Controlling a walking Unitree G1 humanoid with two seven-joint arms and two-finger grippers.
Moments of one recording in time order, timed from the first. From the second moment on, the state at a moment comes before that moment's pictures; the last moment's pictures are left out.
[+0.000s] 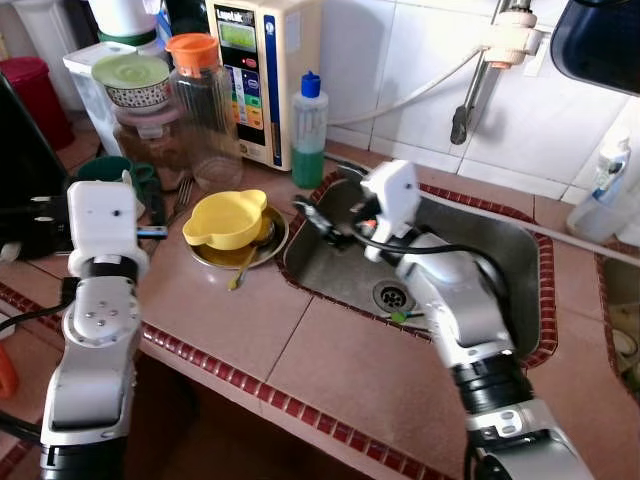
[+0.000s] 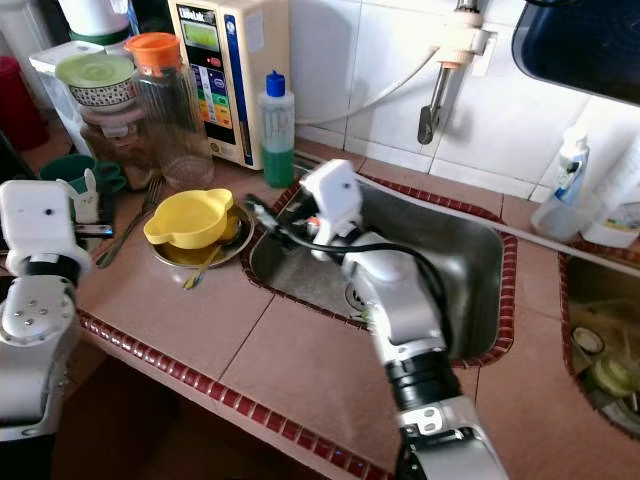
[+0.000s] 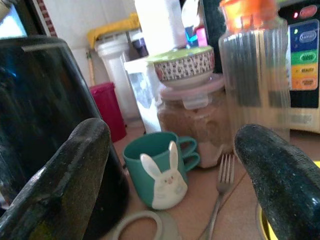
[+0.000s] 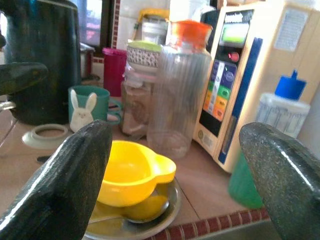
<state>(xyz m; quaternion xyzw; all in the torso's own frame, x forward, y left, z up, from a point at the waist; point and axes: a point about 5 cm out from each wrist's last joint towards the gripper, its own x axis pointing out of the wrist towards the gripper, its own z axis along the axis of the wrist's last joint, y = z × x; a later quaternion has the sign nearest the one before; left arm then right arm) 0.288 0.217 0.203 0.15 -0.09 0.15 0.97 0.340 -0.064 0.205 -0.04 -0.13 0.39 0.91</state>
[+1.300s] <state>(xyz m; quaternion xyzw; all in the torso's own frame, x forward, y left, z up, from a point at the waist) 0.332 0.226 0.166 0.04 0.09 0.14 0.99 0.346 -0.078 0.203 -0.06 -0.13 0.36 0.92</state>
